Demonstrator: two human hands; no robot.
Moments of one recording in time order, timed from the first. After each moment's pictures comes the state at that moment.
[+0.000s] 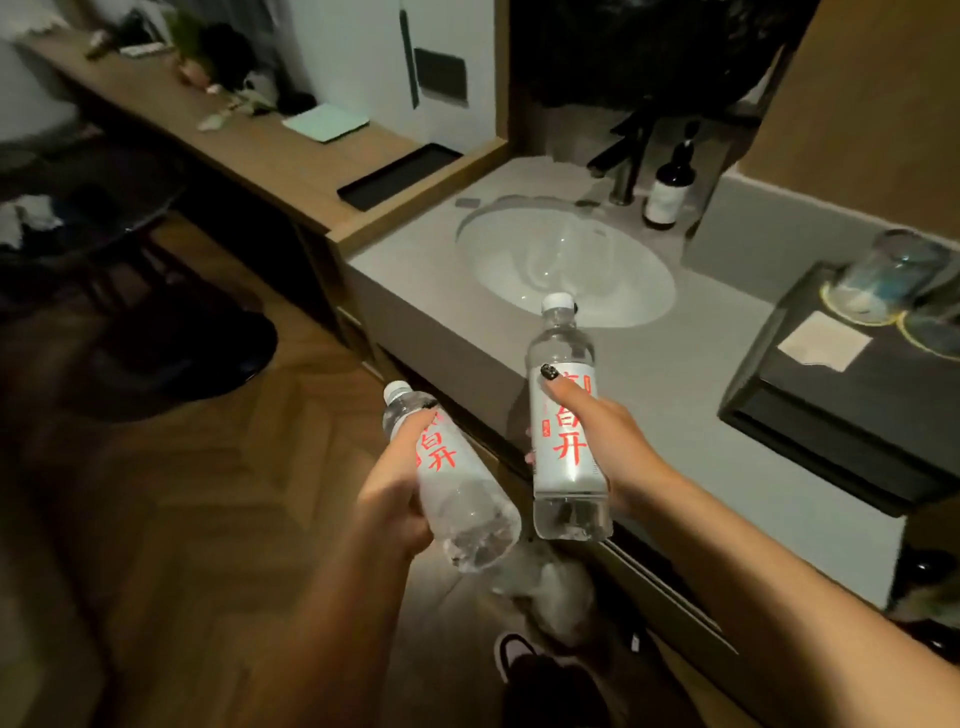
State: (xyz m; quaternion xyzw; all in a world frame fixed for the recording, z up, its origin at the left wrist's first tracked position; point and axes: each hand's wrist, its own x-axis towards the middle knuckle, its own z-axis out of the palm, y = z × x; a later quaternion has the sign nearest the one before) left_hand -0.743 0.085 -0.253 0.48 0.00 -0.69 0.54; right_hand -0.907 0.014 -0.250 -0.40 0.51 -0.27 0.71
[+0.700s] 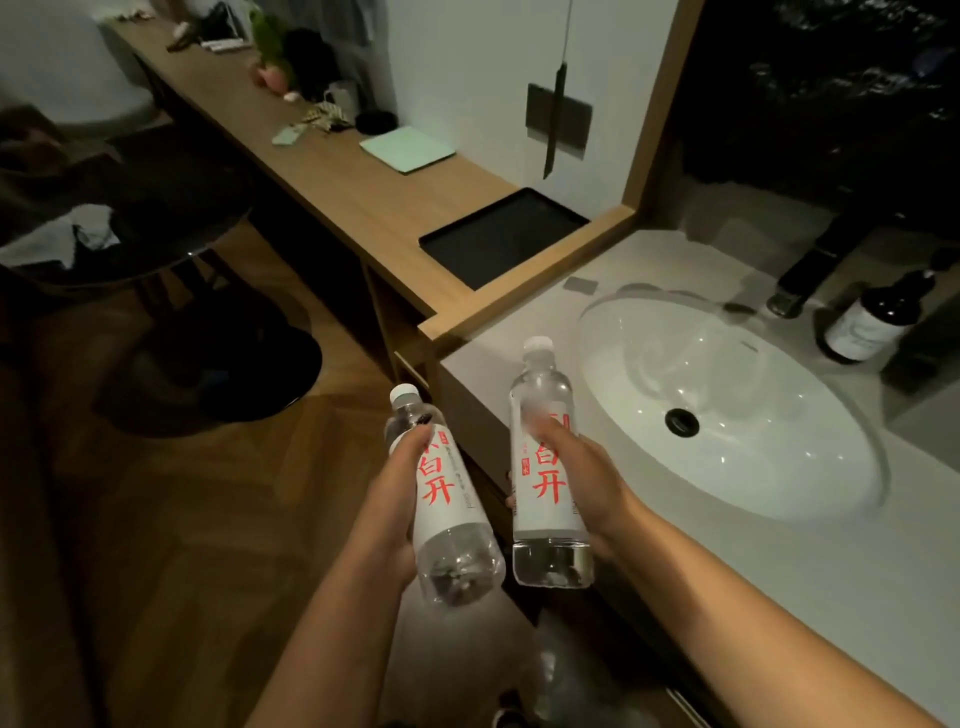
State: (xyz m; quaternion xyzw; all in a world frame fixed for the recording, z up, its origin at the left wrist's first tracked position) left_hand -0.537 -0.052 -0.253 0.60 0.04 -0.57 0.57; right_hand -0.683 -0.146 -0.261 -0.43 0.47 -0.18 0.75
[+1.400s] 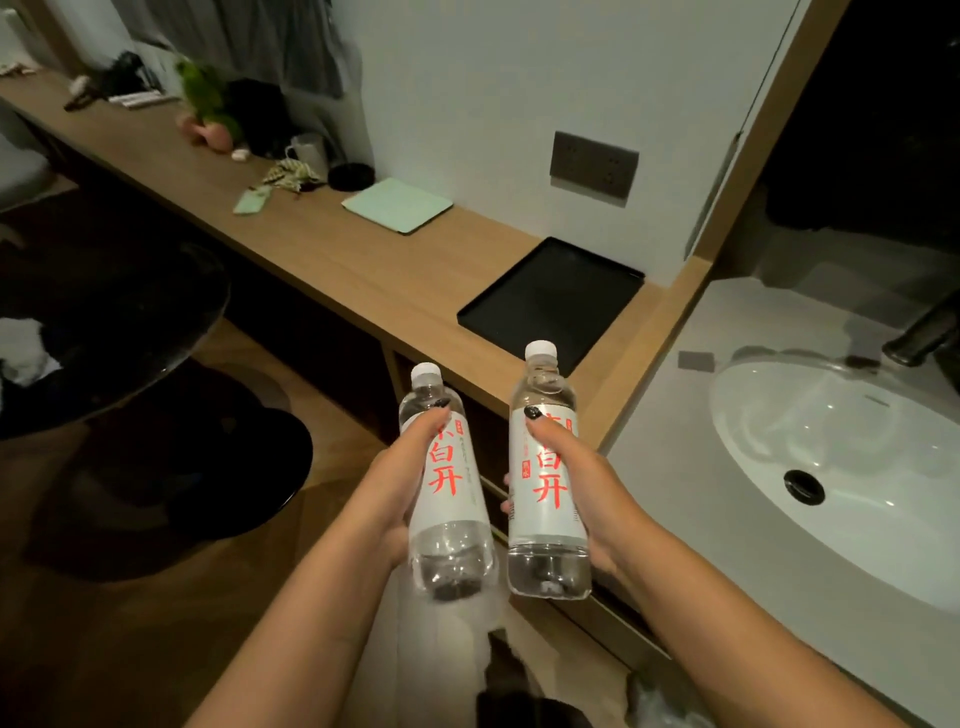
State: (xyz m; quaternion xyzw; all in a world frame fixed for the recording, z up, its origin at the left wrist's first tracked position) left_hand -0.256 -0.183 -0.234 0.62 -0.09 -0.64 0.45; right_hand -0.421 -0.227 -0.261 -0.33 0.50 -0.27 0.76
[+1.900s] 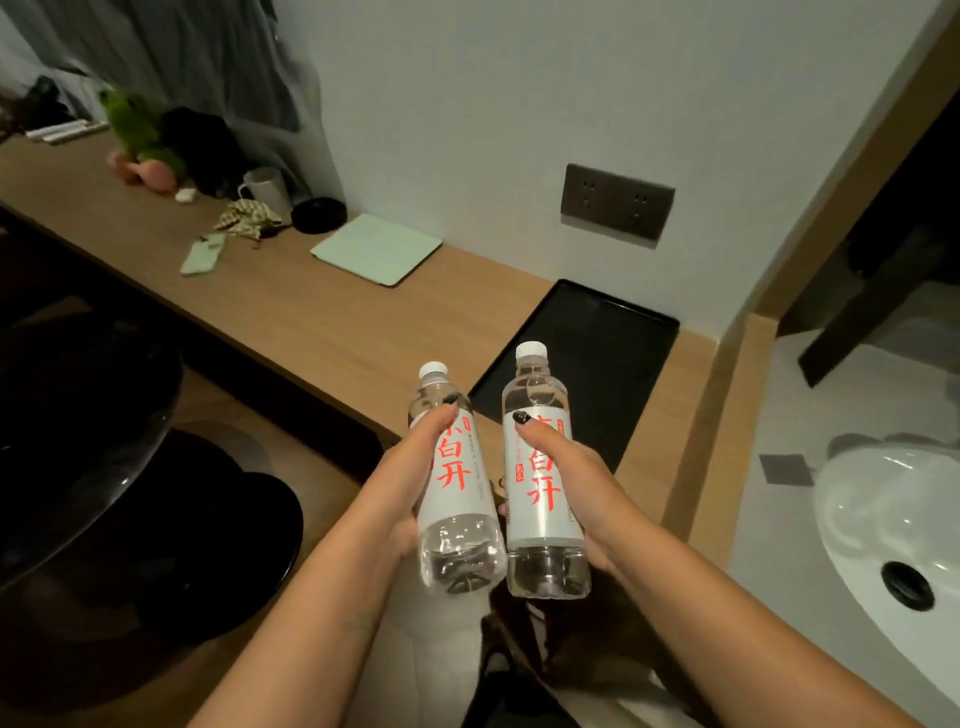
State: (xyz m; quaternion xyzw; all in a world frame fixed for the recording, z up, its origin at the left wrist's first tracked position) left_hand -0.161 -0.386 -0.237 0.59 -0.10 -0.68 0.42; right_hand -0.321 -0.411 -0.270 -0.34 0.52 -0.29 0.73
